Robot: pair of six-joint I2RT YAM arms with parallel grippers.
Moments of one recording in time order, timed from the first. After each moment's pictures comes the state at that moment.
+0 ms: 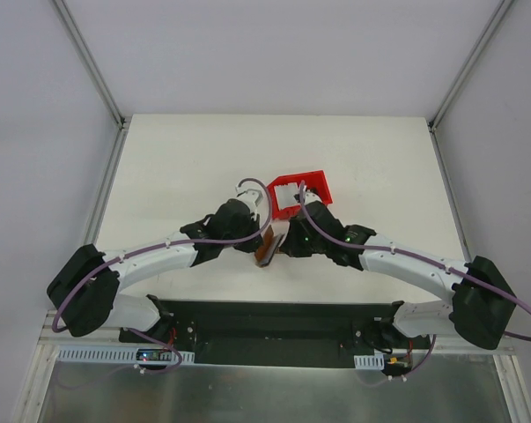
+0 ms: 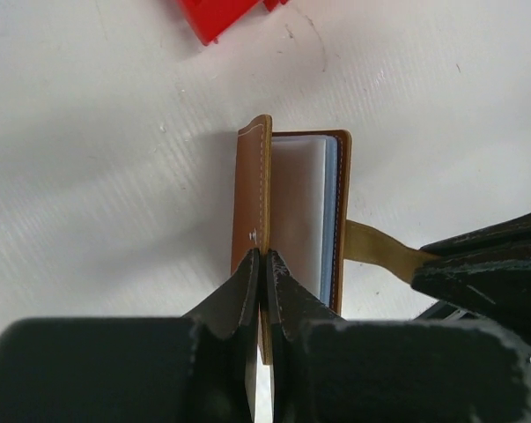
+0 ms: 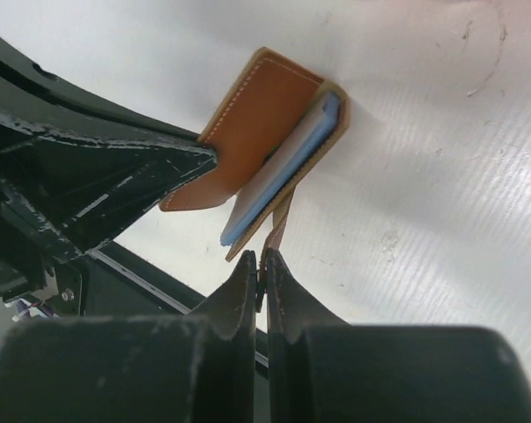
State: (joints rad) left arm -0.82 1.32 0.70 -0.11 0.03 -0.52; right arm 0.93 1.28 0.80 -0.30 0.04 0.75
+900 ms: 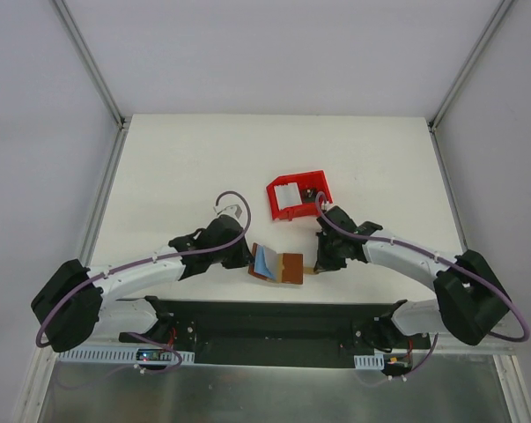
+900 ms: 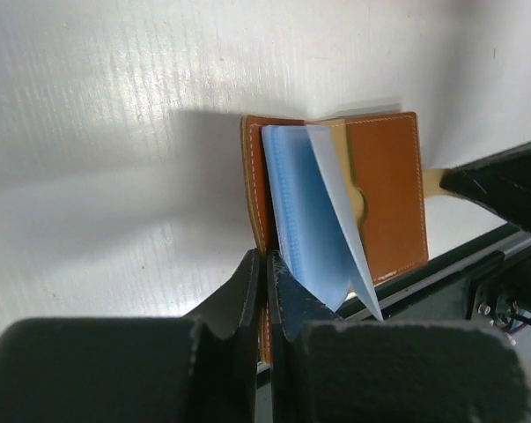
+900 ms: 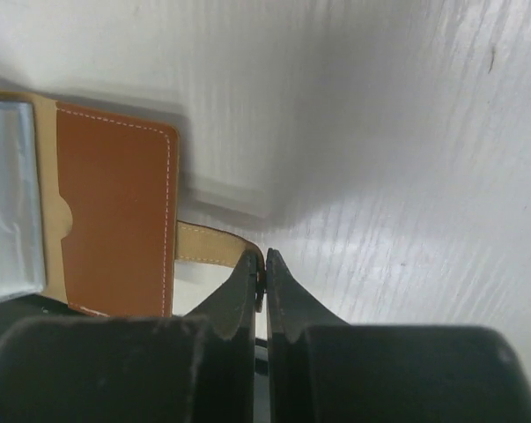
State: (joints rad) left arm -0.83 1.18 0.58 -0.24 -0.03 -0.90; right arm 0.70 1.32 0.69 -0.56 -0.07 0.69
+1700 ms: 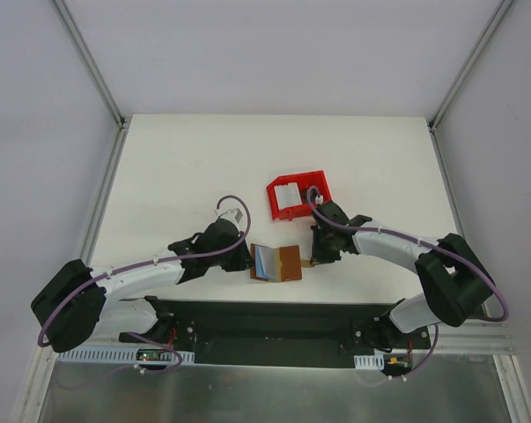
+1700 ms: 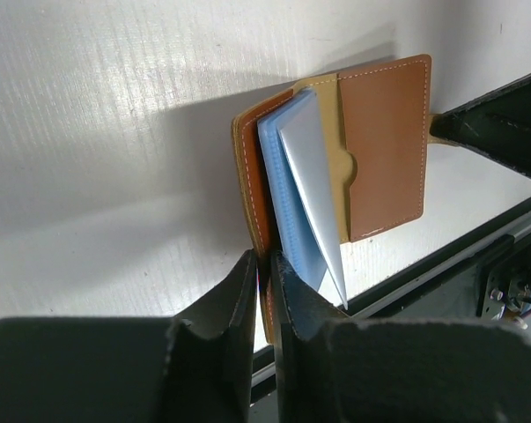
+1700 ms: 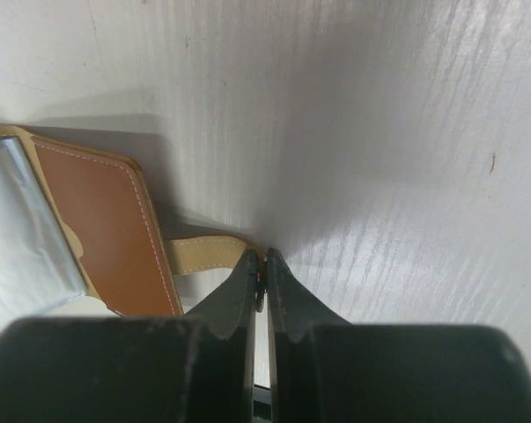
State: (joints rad) left arm -0.83 1.18 0.50 -0.12 0.05 -0.87; right arm 0.68 1.47 0.75 -0.47 -0.04 0.65
